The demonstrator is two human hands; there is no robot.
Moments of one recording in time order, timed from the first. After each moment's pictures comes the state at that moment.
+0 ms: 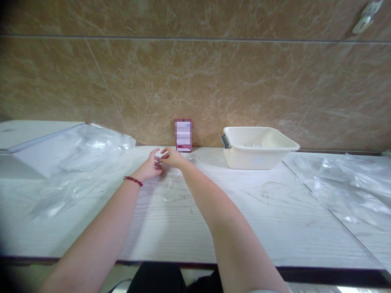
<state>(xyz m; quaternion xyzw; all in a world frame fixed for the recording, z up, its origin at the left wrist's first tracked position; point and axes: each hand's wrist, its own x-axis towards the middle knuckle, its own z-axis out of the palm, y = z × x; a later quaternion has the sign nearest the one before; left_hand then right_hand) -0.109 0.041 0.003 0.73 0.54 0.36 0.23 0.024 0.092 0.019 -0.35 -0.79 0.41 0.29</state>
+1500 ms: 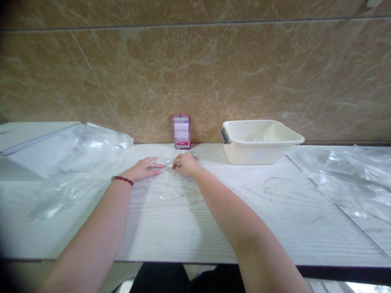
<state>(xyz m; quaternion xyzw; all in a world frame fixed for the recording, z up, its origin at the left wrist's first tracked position) -0.135 0.039 0.008 0.79 0.56 0.19 0.16 0.086 0.072 -0.002 -0.33 -0.90 0.11 0.27</state>
